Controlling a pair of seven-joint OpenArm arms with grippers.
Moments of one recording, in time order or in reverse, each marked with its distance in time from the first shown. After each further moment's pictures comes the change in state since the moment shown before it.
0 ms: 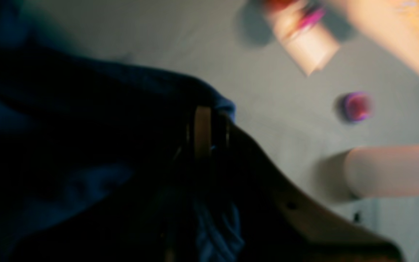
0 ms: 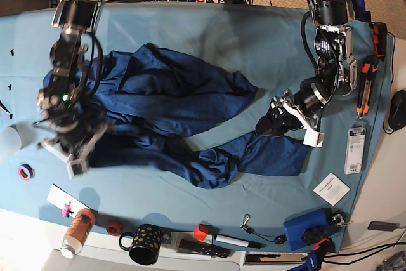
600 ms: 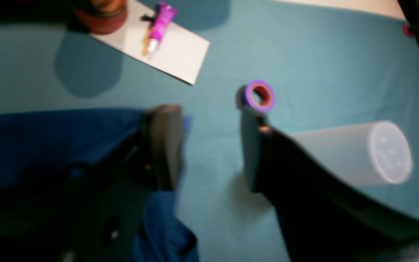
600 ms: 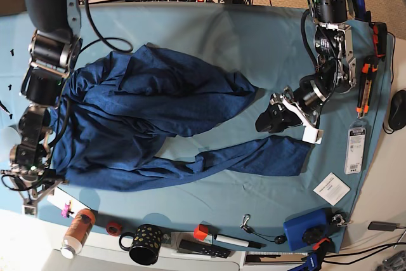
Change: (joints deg) left arm 0.8 0.0 0.0 0.0 0.9 0.0 0.0; right arm 28.2 8.2 0.0 -42.5 -7.2 -12.7 6.0
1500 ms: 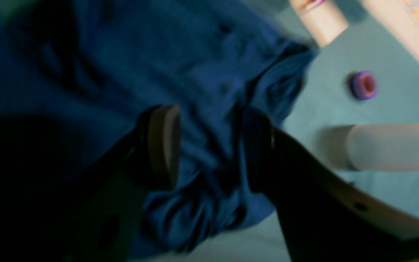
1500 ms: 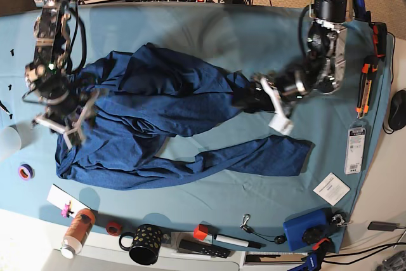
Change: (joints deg) left arm 0.3 -2.9 16.6 0.7 -1.0 -2.5 3.9; right arm -43.9 0.7 -0.3 53.4 18.5 16.6 -12.4
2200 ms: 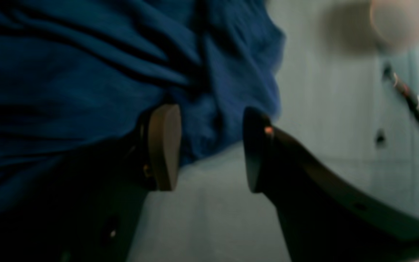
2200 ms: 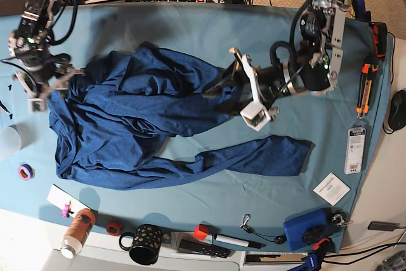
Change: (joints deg) left arm 7.7 -0.3 3.4 31.6 5.3 -0.3 3.7; right arm -8.3 -4.5 21.2 -5.2 9.9 -5.0 1.3
